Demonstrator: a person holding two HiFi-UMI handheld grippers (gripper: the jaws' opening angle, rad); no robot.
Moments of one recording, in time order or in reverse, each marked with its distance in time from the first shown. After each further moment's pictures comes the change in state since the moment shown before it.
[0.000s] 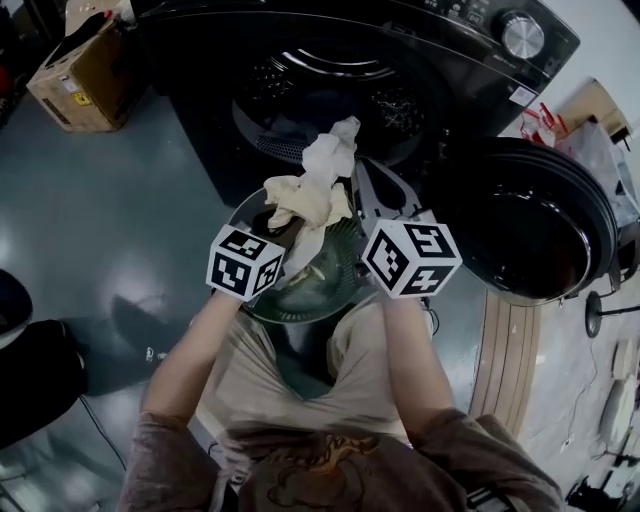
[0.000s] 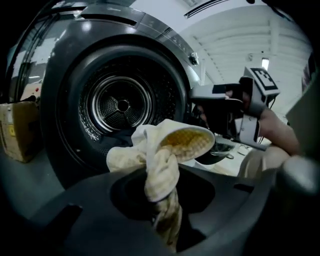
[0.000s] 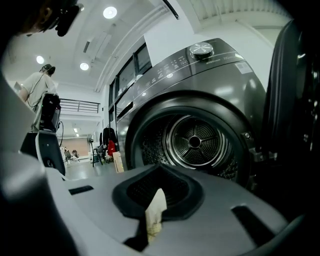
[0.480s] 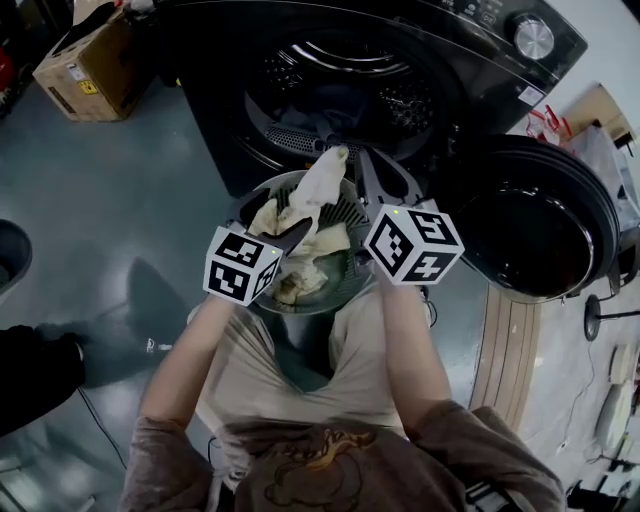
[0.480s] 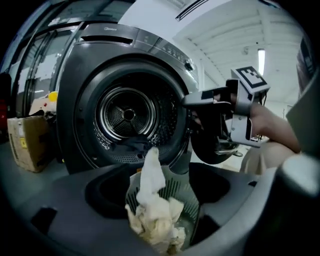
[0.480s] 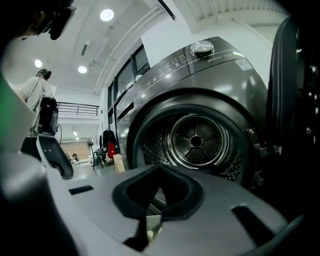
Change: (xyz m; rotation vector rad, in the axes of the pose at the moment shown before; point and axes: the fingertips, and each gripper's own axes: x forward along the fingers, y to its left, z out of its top) left arm -0.034 0.009 0.003 0.066 -0.054 0.096; right arm 0.007 0.011 0.000 0.036 -0.013 0.003
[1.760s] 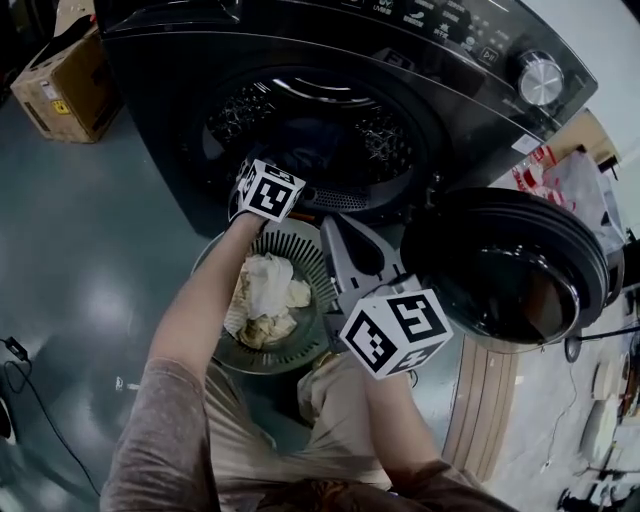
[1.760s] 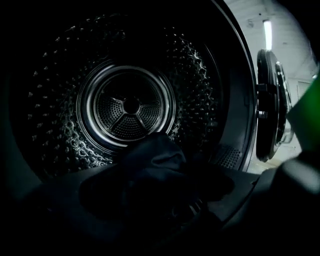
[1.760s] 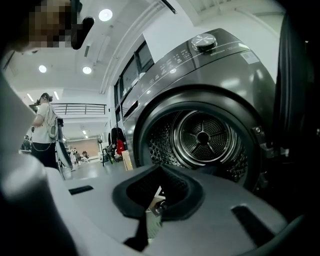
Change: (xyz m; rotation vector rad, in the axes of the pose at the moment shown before) left arm 0.234 0.105 0.047 0.128 0.093 0.132; right arm -0.007 0.004 0.000 -0.002 0.056 0.105
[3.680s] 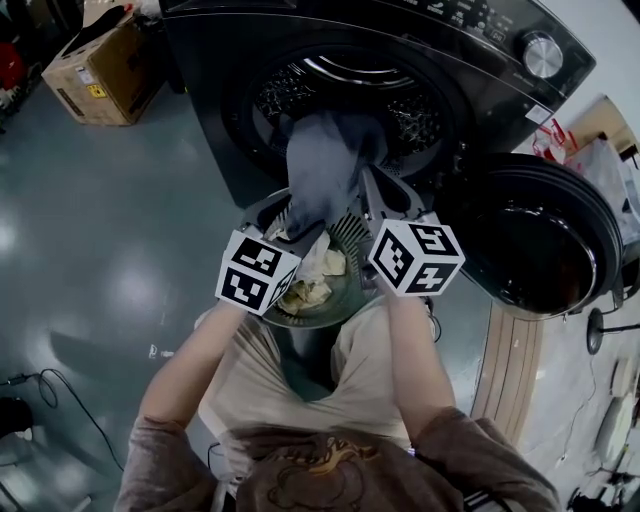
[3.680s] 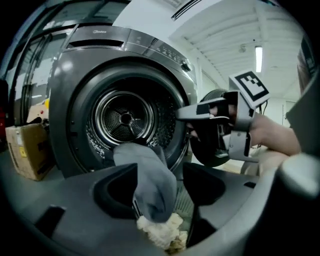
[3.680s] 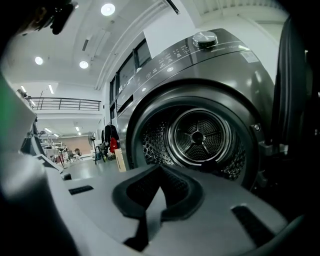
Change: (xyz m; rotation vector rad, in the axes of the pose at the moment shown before) left arm -0.237 -0.084 -0.026 -0.092 -0.100 -0.130; right arm 0.016 -0.010 -0.010 -0.022 0.007 -0.086
